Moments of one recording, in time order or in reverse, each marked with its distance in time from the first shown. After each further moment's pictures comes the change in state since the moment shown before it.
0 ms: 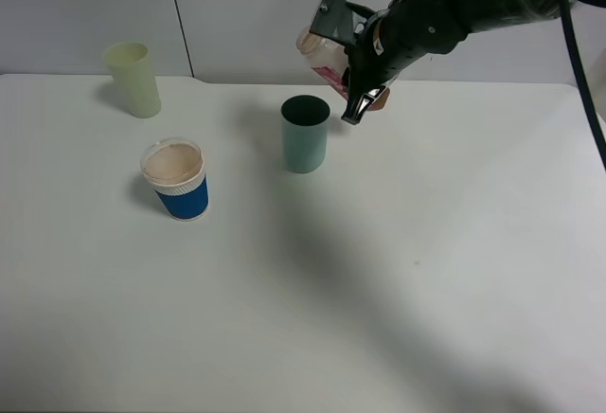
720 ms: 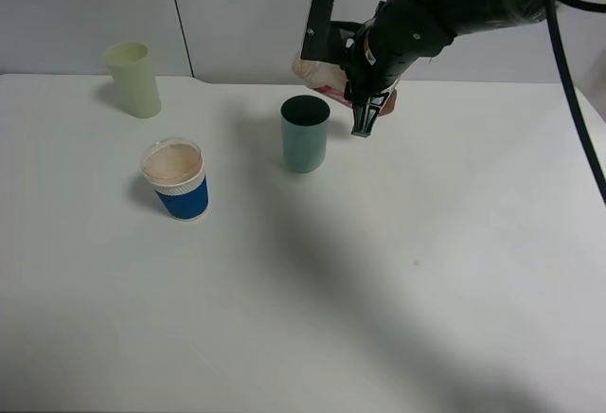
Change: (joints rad) left arm 0.000 0.000 0.000 0.000 0.000 0.000; right arm 0.057 0.000 -0.004 -0.085 0.142 -0.072
